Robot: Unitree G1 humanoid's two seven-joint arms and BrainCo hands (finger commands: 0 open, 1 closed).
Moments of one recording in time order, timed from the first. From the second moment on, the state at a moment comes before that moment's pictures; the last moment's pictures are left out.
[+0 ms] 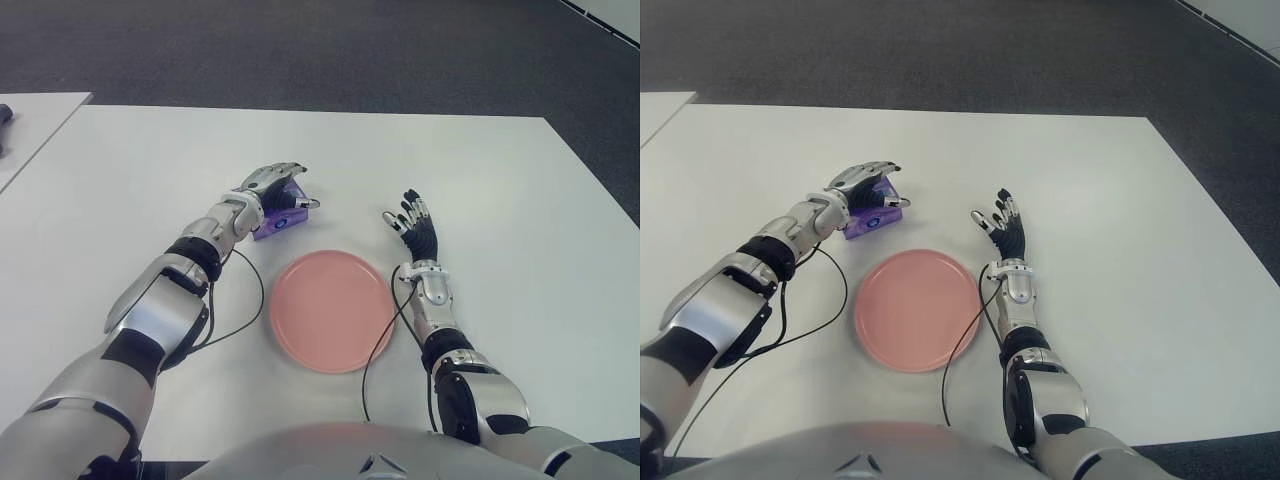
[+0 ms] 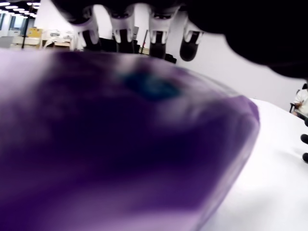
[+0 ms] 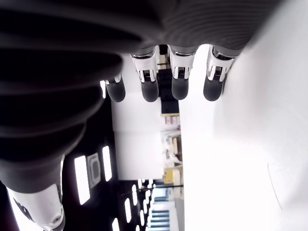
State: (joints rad) left arm -0.84 0.32 -0.51 1.16 0.73 -0.38 0.19; right arm -0.43 -0.03 -0.18 1.02 0.04 -0.63 0.01
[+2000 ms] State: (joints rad) left arm -0.71 0.61 -0.68 0.59 1.12 -0.01 0.42; right arm -0.42 -0.04 -0.16 1.03 0.04 -0.63 0.03
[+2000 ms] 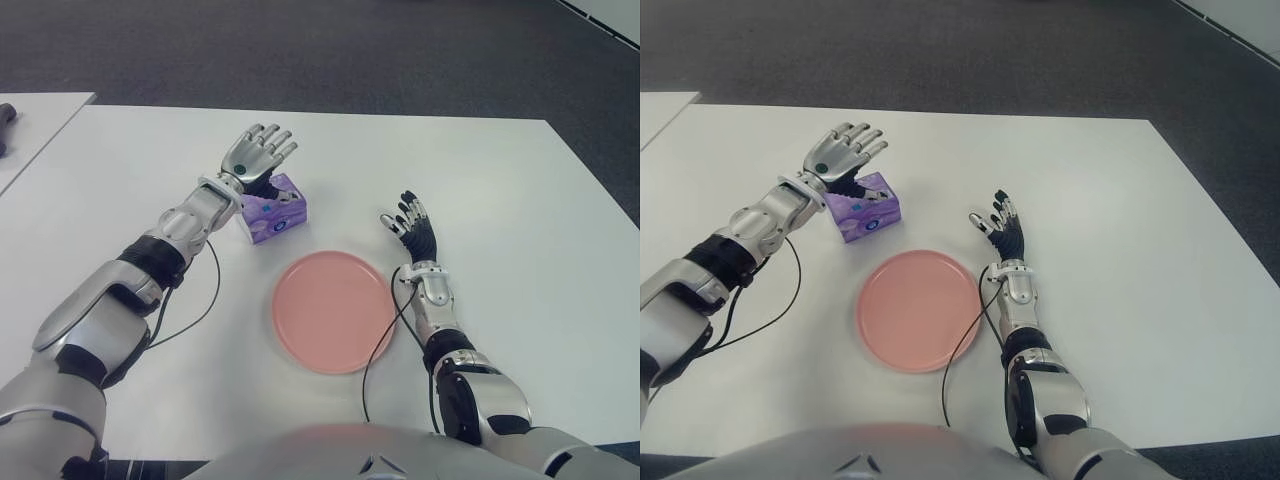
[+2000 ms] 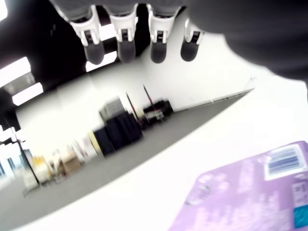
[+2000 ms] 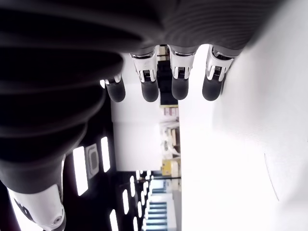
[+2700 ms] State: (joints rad) left arm -0.58 0.66 -0.64 0.47 1.19 0.03 0.52; right arm -0.41 -0.04 -0.13 1.01 0.03 -0.63 0.03
